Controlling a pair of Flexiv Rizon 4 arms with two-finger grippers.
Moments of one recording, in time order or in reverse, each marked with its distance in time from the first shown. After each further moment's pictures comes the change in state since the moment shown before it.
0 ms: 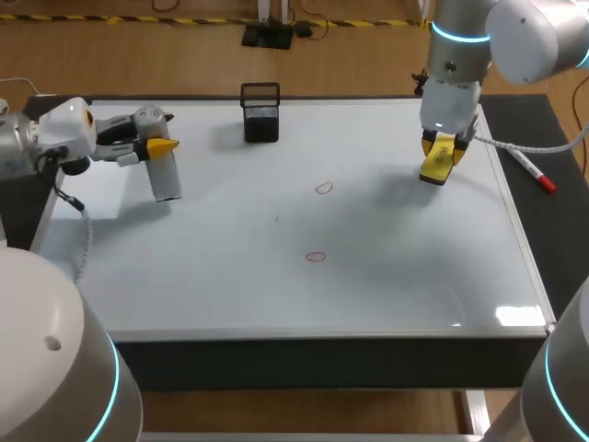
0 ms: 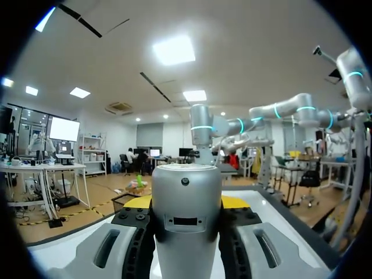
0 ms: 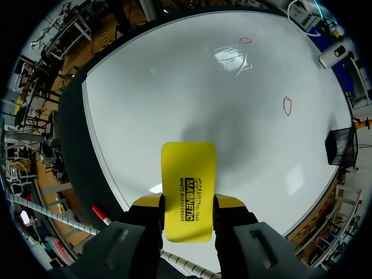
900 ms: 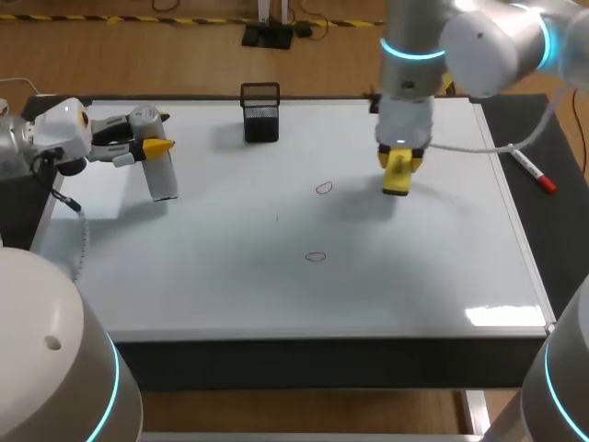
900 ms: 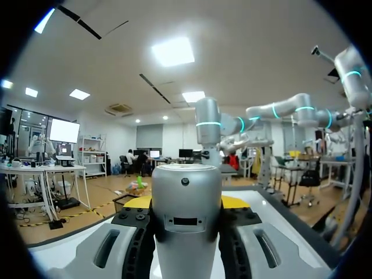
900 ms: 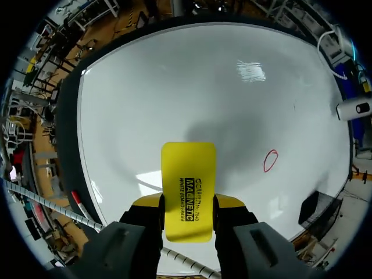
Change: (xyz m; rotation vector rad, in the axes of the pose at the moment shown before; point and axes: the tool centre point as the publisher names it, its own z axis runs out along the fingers) left arm 0.000 -0.001 -0.004 0.006 0.002 0.007; right arm -0.069 0.074 -0.005 0.050 0.004 -0.292
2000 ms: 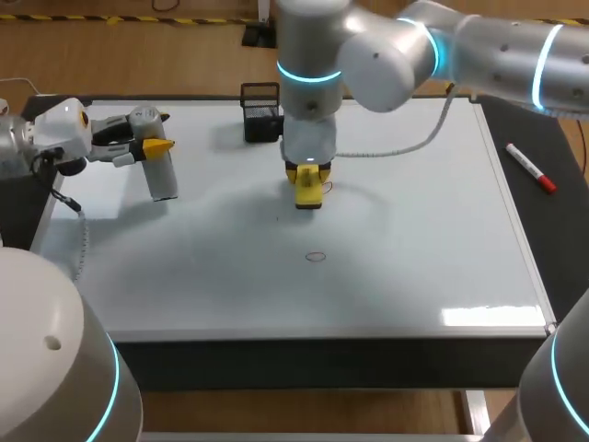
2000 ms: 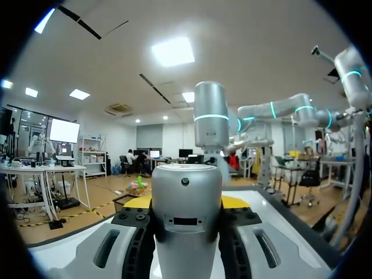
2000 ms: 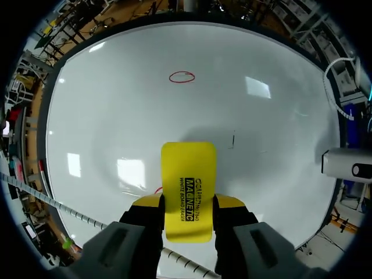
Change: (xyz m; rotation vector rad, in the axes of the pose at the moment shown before) left arm 0.000 0.000 0.000 0.000 0.000 0.000; right arm -0.158 0.047 0.018 0.010 -0.043 -0.234
